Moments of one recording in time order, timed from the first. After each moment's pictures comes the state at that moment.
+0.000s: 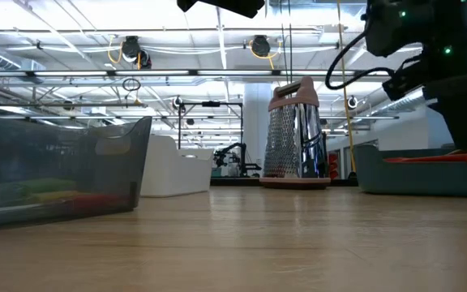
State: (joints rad) left arm -0.34 1.73 1.51 -0.52 -0.50 -0.32; right arm 0.08 1.26 0.81 -1.32 0.13 0.83
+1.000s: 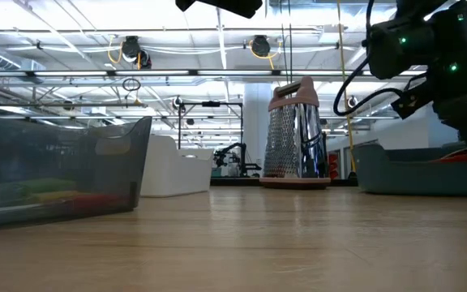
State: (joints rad) left arm -0.35 1.73 1.51 -0.54 -0.50 -0.32; right arm 0.04 1.29 0.74 -1.31 0.07 0.80
